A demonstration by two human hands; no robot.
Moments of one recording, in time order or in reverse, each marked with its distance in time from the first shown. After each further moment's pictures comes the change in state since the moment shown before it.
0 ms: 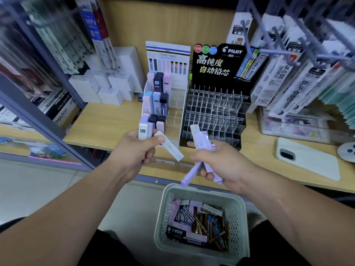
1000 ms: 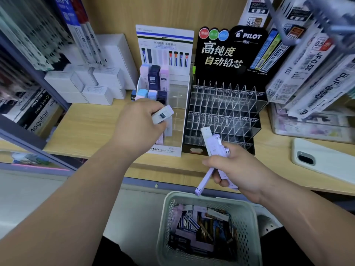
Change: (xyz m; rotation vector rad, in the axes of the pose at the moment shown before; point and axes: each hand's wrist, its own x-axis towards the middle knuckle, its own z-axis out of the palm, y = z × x) left_hand 0.064 0.034 0.013 0.978 0.123 0.600; right_hand 0.037 0.017 -0.017 0.018 0.041 -0.038
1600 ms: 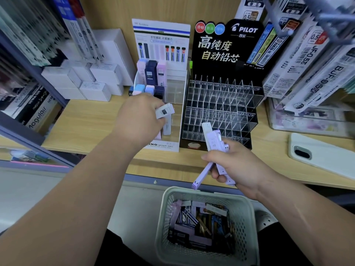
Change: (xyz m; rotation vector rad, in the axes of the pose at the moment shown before) left_hand 0.008 0.002 0.005 0.227 -0.031 0.042; right_hand -0.002 0.007 -0.002 0.050 0.004 0.002
